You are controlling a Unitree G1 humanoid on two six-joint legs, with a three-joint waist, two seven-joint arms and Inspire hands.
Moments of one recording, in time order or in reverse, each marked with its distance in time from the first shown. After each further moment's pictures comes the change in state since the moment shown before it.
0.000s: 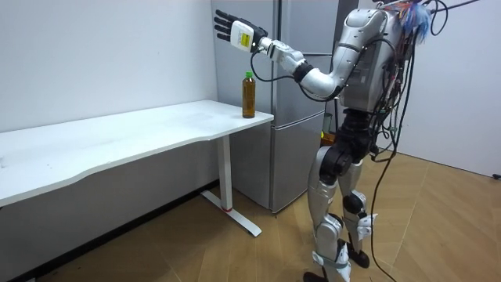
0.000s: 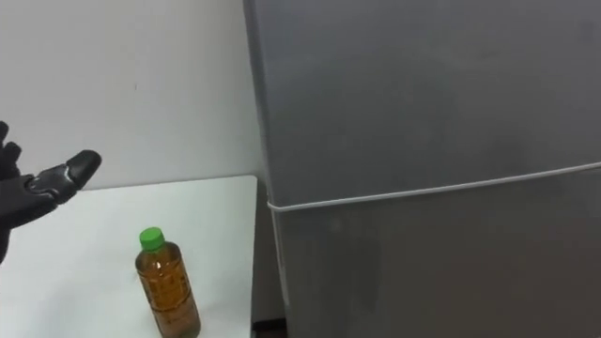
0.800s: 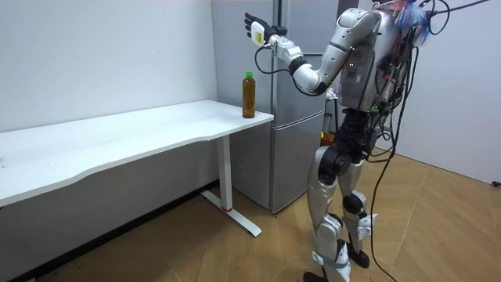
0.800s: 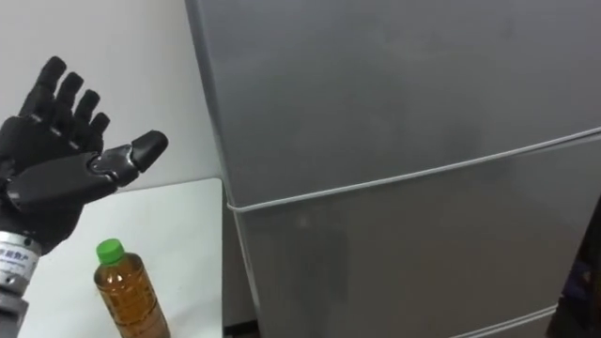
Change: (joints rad) left arm -0.118 -0.012 -0.117 0.031 -0.153 0.064 -0.100; right arm -0.040 0.003 0.001 -0.004 0.000 0.044 -0.010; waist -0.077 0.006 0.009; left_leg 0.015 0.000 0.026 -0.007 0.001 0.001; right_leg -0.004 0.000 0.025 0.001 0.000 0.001
